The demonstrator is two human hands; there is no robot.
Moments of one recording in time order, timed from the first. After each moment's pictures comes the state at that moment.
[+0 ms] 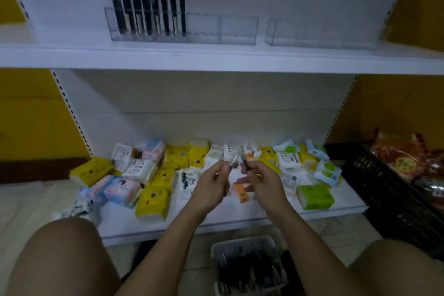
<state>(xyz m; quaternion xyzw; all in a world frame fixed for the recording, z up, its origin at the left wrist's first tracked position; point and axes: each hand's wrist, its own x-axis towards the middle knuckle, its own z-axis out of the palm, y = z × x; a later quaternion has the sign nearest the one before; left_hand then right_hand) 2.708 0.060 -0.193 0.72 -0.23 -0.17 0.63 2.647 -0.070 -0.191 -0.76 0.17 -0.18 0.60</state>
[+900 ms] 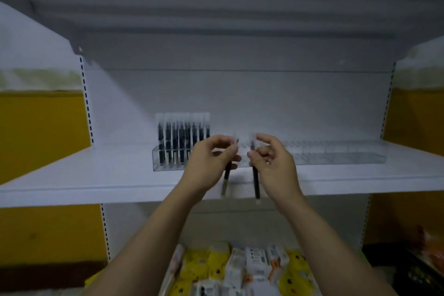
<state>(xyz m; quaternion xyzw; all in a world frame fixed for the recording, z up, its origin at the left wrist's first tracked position) 2.765 0.082 0.098 0.67 -0.33 0.04 0.66 2.719 -0.057 0.074 -0.74 -0.03 -0.41 0.54</state>
